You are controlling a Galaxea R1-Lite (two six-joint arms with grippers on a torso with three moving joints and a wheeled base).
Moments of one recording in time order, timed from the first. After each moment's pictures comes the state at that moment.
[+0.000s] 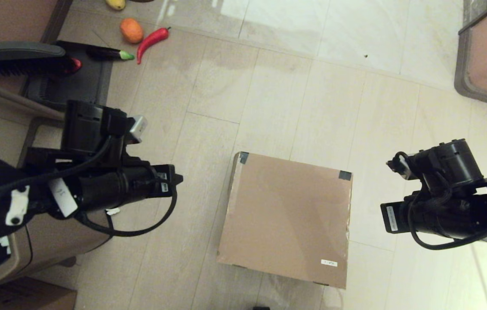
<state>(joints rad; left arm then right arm) -0.48 1.60 -1.03 -0.09 0.26 -0.23 0.33 1.59 -0.87 0.01 -0.31 0.15</state>
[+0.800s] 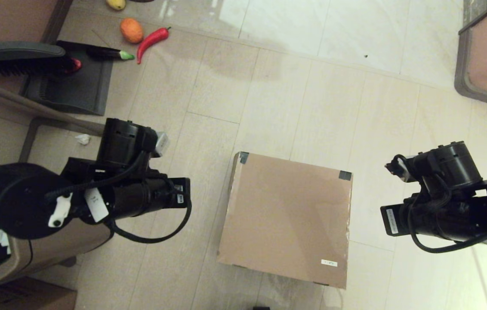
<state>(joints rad) -0.51 1.68 -1.03 -0.09 0.26 -0.25 0.33 1.59 -0.86 0.01 -0.31 0.13</state>
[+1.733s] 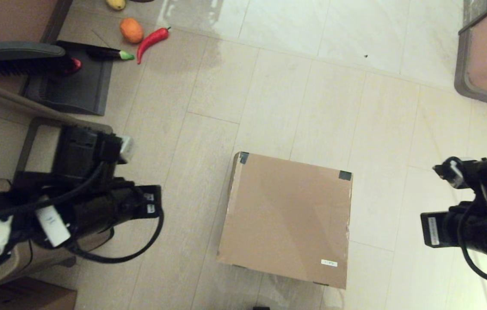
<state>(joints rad) -0.48 1.51 -0.88 -0.08 0.45 -0.25 0.27 1.36 -0.69 -0.02 -0.35 0.14</state>
